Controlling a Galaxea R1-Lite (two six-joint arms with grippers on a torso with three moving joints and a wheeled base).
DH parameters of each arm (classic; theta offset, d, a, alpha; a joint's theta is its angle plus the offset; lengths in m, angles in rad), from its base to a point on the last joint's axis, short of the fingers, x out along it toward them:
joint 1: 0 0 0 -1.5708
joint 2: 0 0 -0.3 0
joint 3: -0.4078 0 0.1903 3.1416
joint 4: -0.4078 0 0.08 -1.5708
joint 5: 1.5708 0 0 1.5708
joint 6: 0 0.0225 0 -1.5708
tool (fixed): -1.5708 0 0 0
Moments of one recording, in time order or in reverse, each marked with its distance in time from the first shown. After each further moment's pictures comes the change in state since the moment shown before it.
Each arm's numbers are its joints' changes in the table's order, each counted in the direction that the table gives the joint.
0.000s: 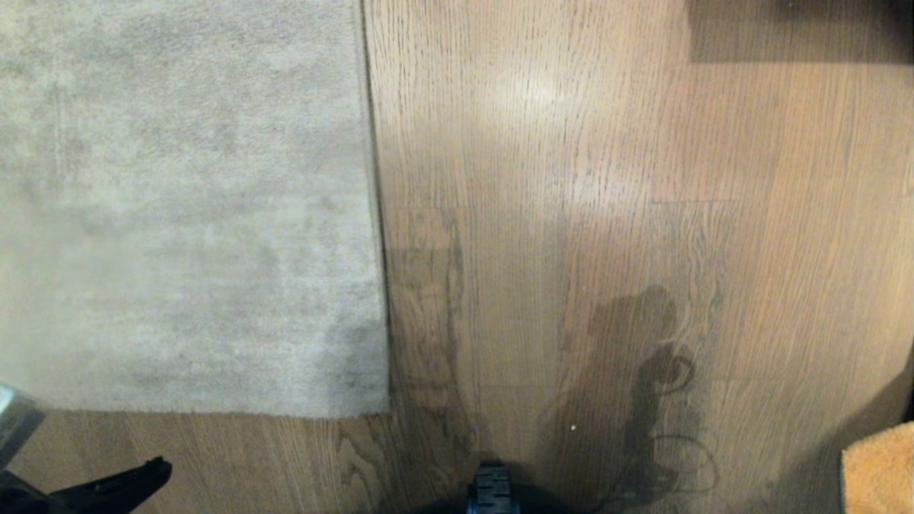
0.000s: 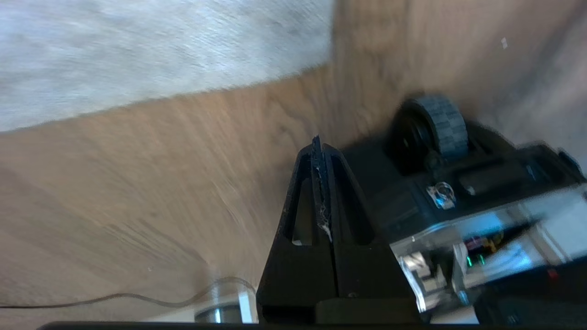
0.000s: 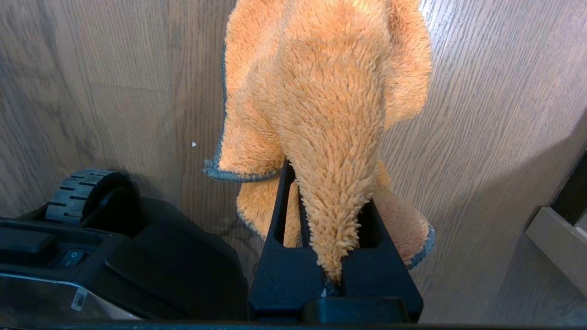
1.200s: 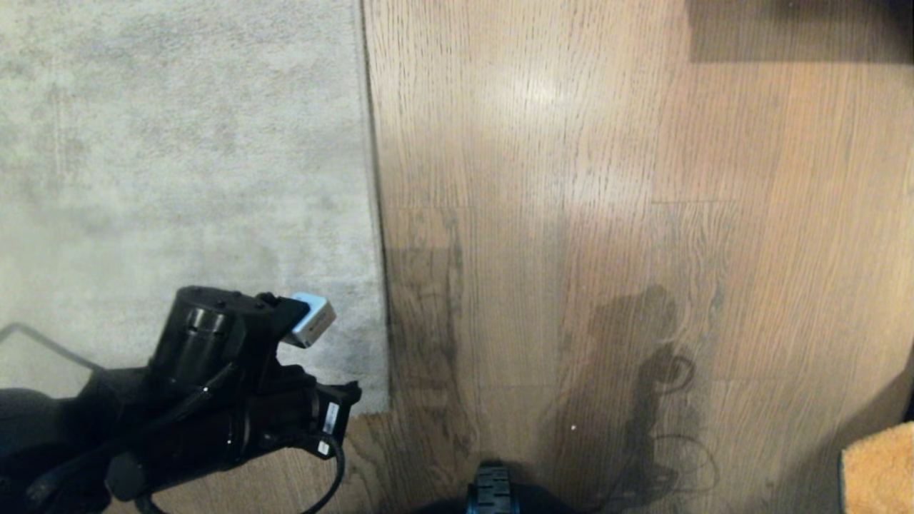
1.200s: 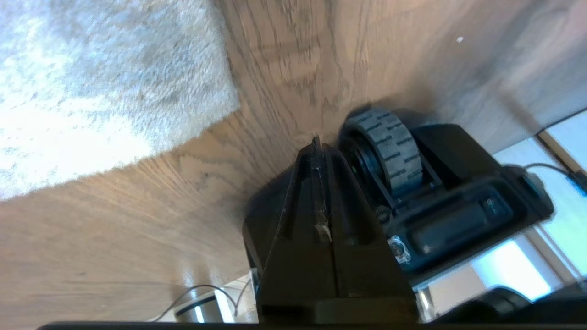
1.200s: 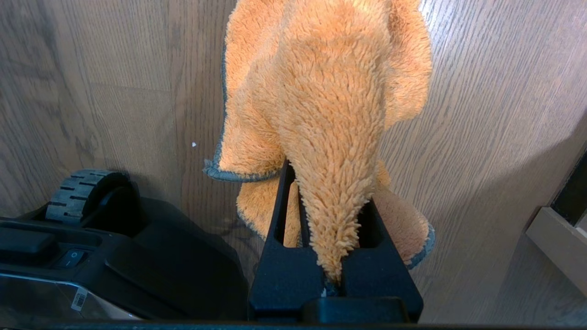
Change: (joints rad) left arm -0.363 0.722 -0.201 0.363 0.121 -0.156; right arm 0.000 0.000 0.000 0.000 0.000 0.000
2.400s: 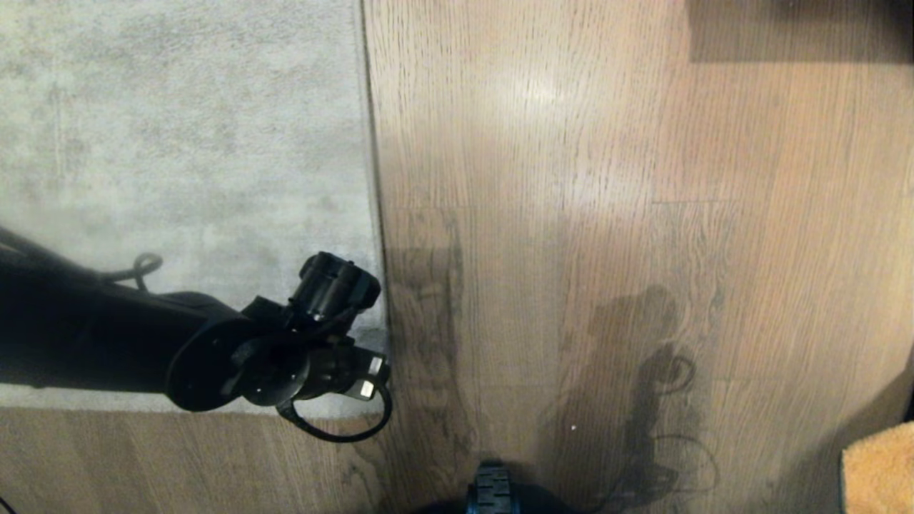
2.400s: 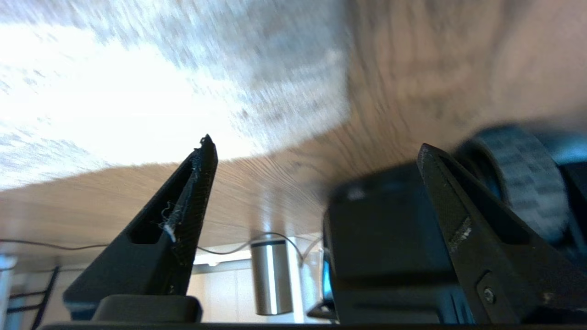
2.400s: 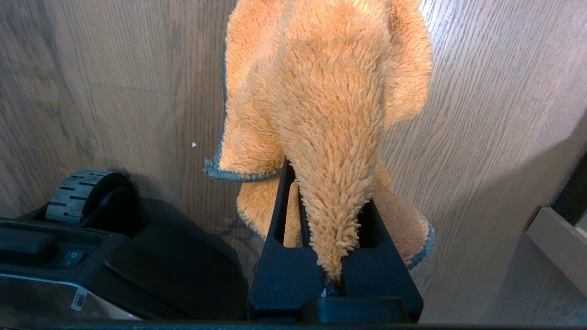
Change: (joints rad) left arm -0.003 0.296 -0.373 -0.312 0.337 -0.021; right arm 0.000 0.000 0.000 0.000 0.000 0.000
